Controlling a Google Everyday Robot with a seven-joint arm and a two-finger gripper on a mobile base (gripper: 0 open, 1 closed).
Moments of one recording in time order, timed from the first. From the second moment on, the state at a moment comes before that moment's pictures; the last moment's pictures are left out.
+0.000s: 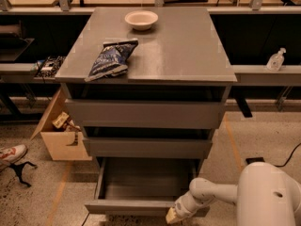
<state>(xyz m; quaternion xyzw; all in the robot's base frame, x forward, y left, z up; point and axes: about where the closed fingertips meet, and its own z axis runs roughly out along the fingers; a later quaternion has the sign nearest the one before) 0.423 -0.099 0.165 0.10 -0.95 -0.29 0.08</state>
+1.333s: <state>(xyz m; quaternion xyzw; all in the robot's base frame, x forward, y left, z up) 0.453 -0.082 0.177 0.09 -0.95 -0.31 -0.05</state>
